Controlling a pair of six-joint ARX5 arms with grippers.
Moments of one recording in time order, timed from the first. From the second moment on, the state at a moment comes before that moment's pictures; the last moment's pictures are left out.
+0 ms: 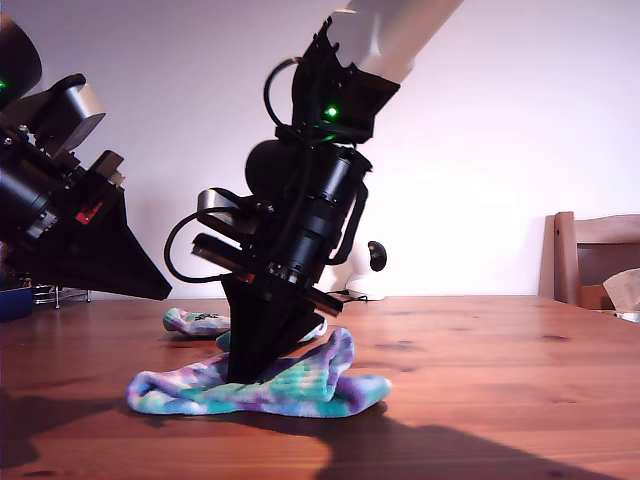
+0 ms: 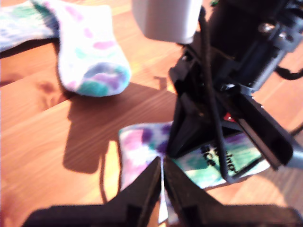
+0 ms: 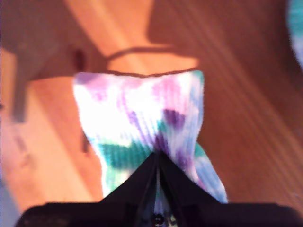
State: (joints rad) left arm -0.32 1.37 0.56 0.09 0.49 0.02; right arm 0.69 2.28 1.78 -0.88 -0.37 -0.19
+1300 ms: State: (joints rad) left arm -0.26 1.37 0.56 0.09 0.47 0.02; right arm 0.54 2.16 1.62 -0.76 0.04 0.09
